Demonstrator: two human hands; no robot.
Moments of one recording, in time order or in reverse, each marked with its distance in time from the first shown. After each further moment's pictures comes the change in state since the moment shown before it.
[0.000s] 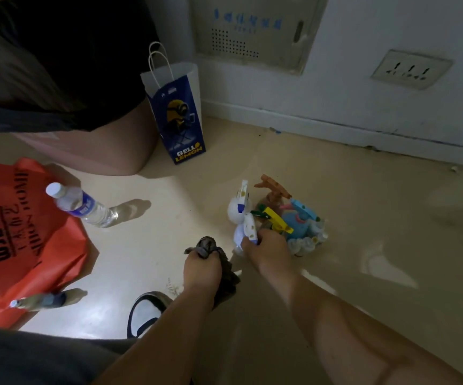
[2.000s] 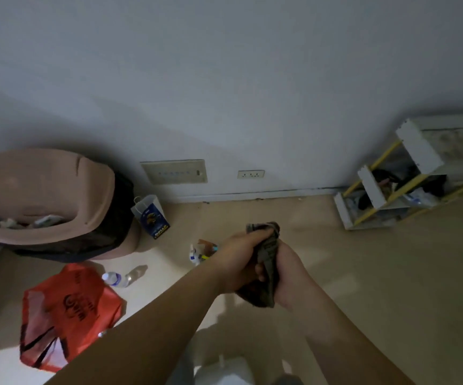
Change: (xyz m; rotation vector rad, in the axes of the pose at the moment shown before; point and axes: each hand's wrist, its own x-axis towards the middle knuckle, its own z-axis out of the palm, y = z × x) left_hand -0.648 0.323 0.008 0.204 -0.961 0.024; right_hand -0.429 -0.338 -0.507 1.258 -0.060 0.516
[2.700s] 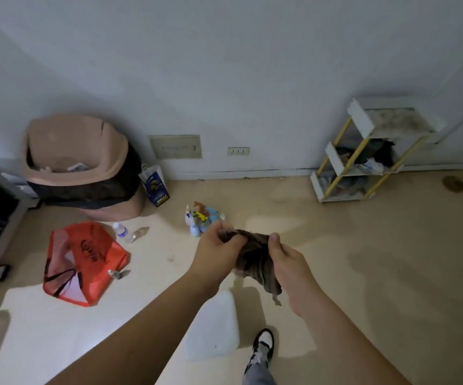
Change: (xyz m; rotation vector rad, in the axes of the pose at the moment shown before) left_hand -0.244 -0.251 0.114 0.315 0.445 0.443; right_hand -0.254 0.207 -0.176 -0.501 0.114 -0.436
